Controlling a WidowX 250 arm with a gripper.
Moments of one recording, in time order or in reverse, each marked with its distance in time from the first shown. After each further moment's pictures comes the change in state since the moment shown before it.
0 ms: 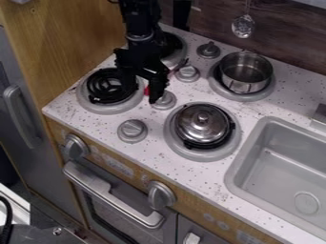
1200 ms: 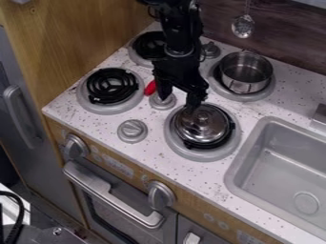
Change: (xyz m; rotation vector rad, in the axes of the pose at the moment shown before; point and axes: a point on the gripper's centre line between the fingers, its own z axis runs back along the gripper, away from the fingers) arm 0.027 -0.066 -0.011 0.004 -0.101 -0.071
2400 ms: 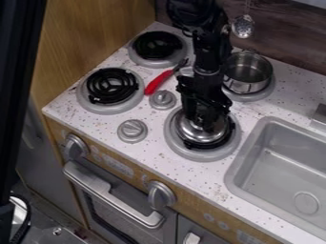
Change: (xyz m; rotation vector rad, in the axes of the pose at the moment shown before) arm 0.016 -0.026 -0.035 0.010 0.058 -0.012
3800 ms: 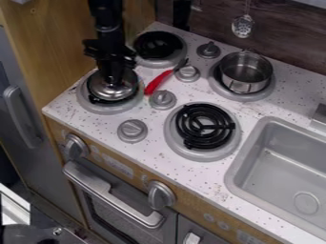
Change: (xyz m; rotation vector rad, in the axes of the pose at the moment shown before) arm -0.032 0.192 0.012 0.057 0.014 0.314
